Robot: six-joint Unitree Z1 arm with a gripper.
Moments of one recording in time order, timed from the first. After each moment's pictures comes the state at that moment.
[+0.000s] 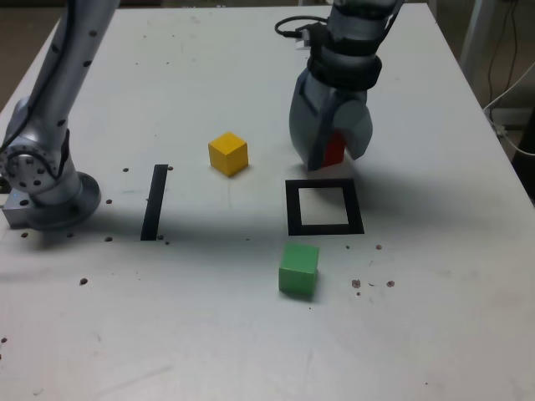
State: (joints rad) arm 0.13 2.16 -1.66 1.27 0.03 -0.21
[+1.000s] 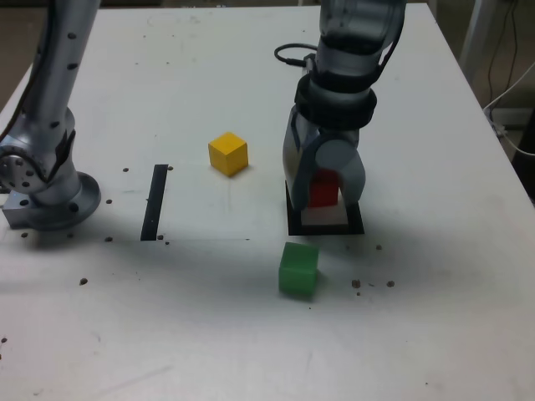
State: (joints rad) arm -0.05 2.09 -1.54 1.19 -0.01 -0.17
